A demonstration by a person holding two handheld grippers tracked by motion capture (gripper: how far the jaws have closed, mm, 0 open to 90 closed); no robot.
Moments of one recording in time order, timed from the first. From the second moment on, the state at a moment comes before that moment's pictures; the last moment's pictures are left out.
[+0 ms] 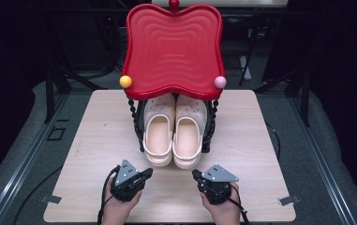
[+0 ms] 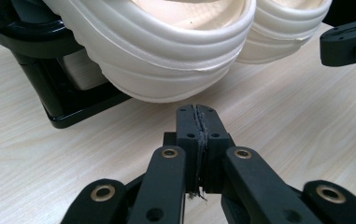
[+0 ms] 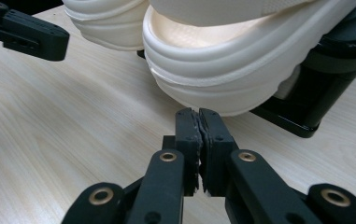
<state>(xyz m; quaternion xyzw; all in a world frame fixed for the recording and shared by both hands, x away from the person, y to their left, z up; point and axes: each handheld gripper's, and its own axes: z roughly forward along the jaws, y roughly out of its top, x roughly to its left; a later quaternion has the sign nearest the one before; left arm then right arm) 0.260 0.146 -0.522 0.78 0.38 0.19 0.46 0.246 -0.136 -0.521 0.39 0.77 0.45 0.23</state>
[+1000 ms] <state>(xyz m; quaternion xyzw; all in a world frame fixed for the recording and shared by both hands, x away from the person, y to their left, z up) 0.277 0.143 -0.512 0.77 0.40 0.20 0.46 0.264 -0.139 -0.510 0.40 0.76 0.44 0.26</state>
